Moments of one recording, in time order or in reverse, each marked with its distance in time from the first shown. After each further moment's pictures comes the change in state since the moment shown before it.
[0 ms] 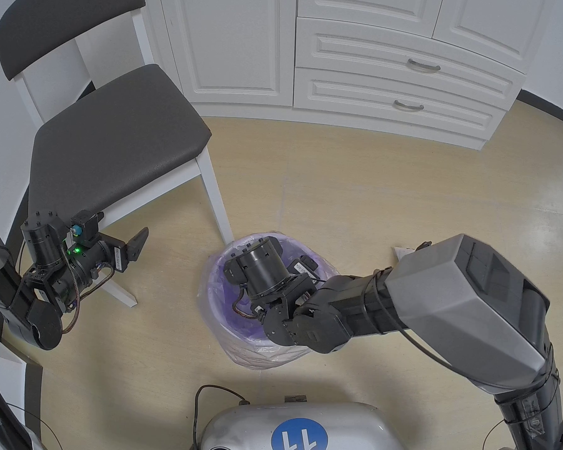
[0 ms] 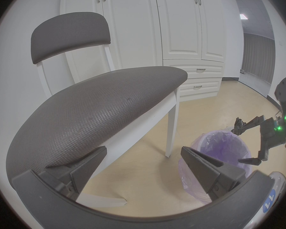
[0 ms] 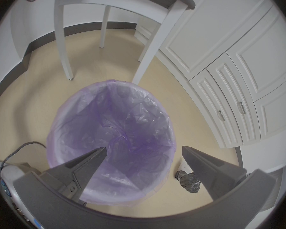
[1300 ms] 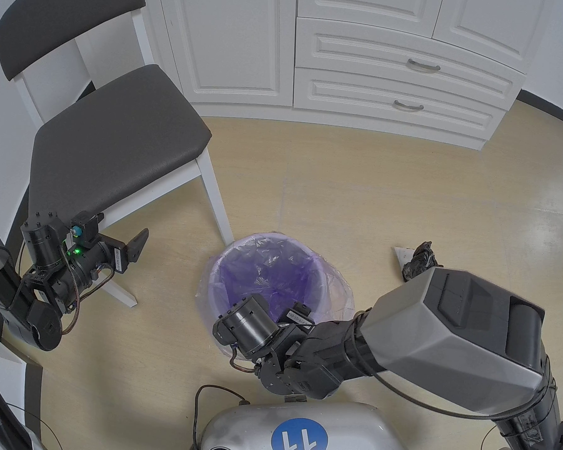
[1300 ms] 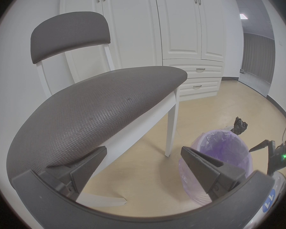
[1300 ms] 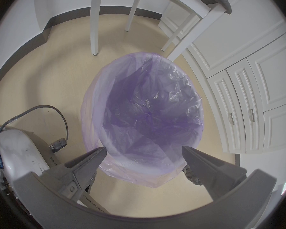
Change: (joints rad) left arm -0.001 -0.003 0.006 0.000 0.000 0.001; right arm 0.083 0.010 0.181 0.009 0.001 0.001
